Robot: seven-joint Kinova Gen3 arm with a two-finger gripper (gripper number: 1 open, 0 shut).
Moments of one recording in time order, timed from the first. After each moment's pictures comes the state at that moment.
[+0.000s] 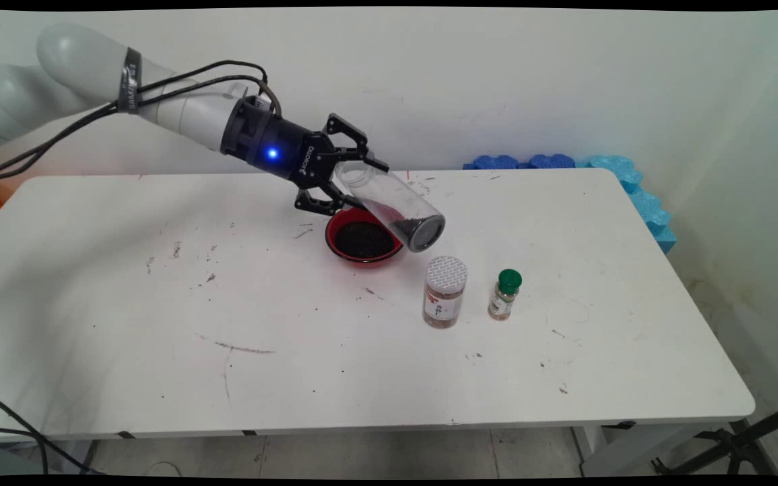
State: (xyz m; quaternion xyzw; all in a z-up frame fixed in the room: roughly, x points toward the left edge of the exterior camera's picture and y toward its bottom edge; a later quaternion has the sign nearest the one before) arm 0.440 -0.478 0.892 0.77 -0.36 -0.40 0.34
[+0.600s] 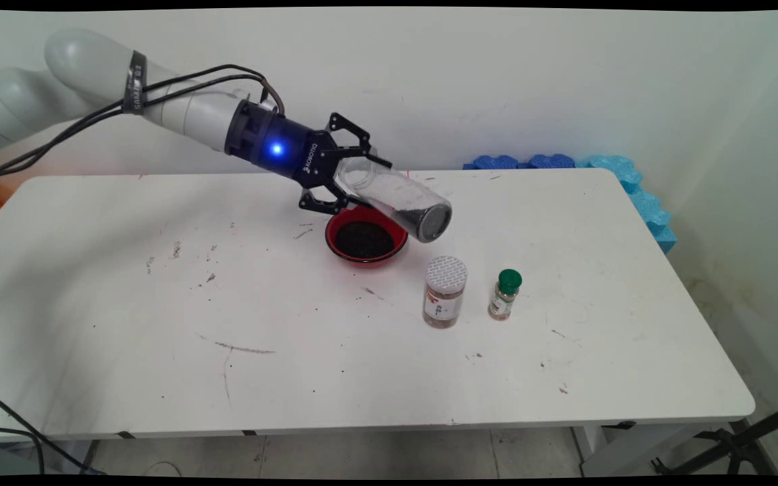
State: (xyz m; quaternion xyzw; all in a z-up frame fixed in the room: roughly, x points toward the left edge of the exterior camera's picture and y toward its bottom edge) arm 0.440 -0.483 0.888 0.78 -0.31 -0.43 0.32
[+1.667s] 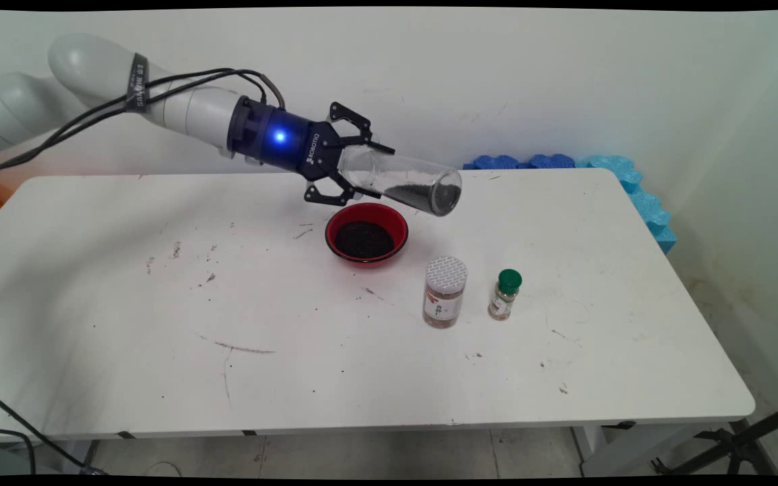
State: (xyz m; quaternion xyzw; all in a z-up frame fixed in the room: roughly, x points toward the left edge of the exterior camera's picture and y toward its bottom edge) arm 0.443 -0.487 0.885 0.79 -0.22 -0.48 0.29
